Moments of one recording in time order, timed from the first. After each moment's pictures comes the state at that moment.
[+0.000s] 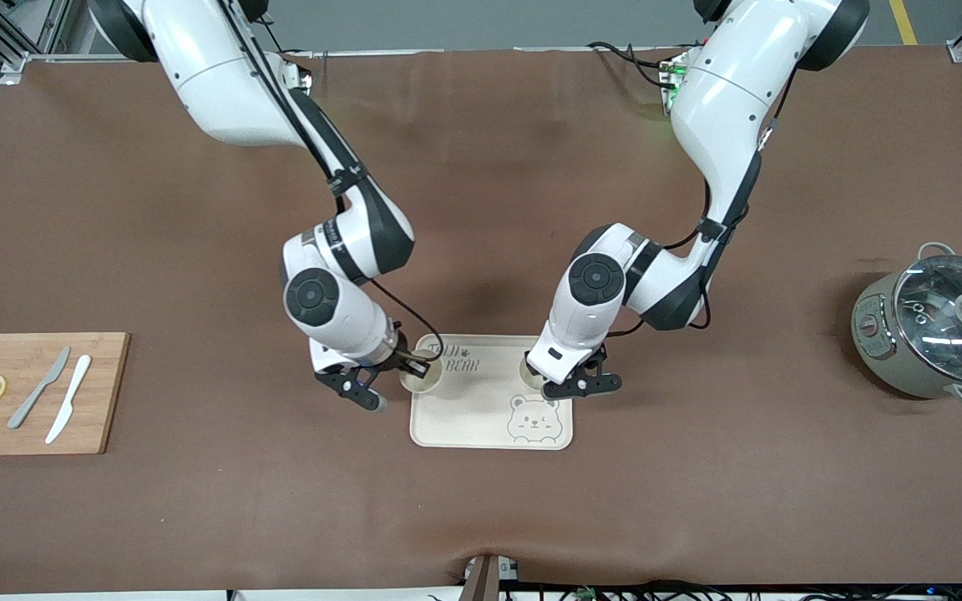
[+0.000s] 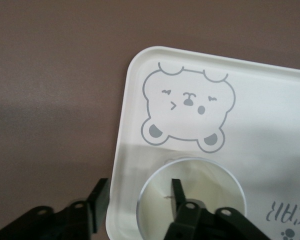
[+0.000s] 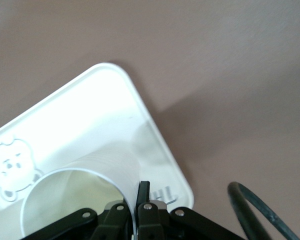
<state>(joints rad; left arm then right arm) -0.45 0.78 -0.15 -1.46 0.21 2.37 -0.81 0.54 0.76 -0.02 -1.38 0.21 2.26 0.94</state>
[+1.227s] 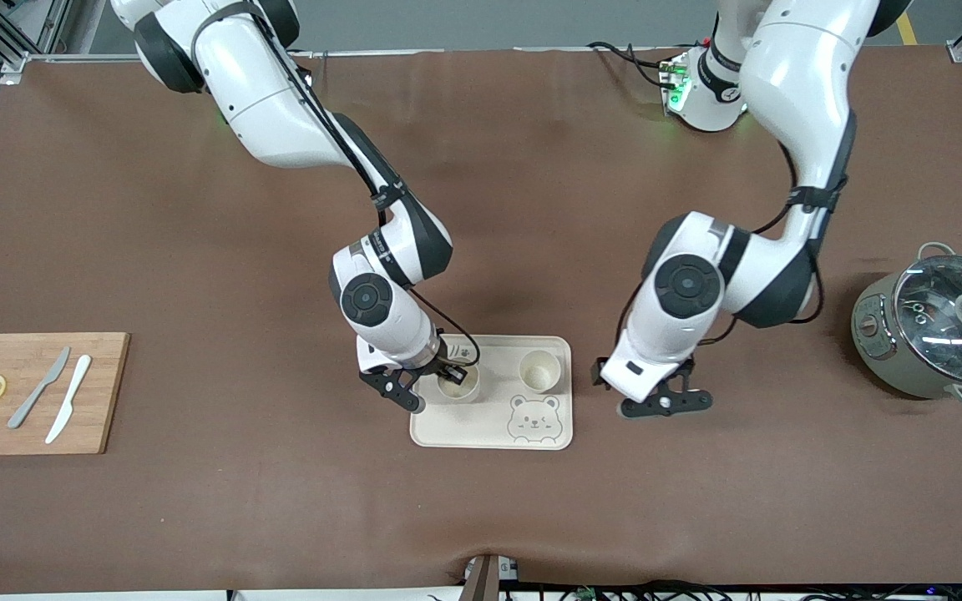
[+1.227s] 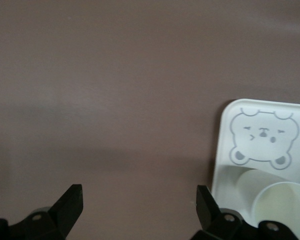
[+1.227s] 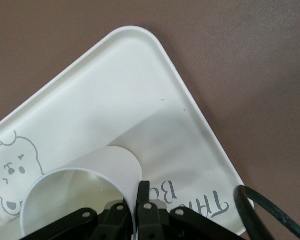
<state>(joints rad) -0.30 0.62 -0.14 -1.42 0.21 2.09 -0.56 0.60 0.89 -0.02 -1.29 0.21 2.36 1.02</state>
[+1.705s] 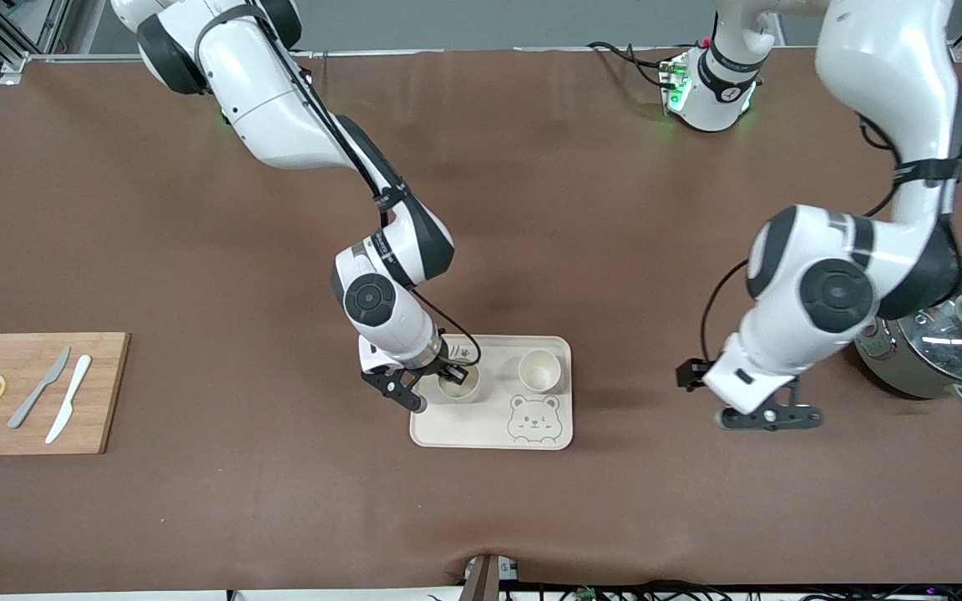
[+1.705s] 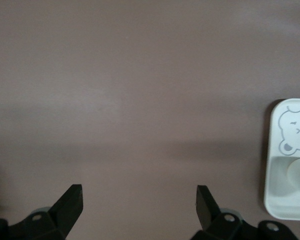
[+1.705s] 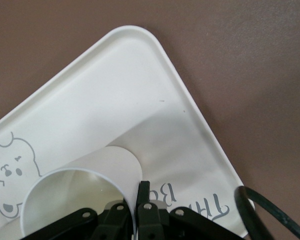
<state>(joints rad) -0.13 0.53 -0.14 -1.42 0.14 2.00 -0.28 0.60 0.90 -0.03 -1.29 0.21 2.37 1.02</state>
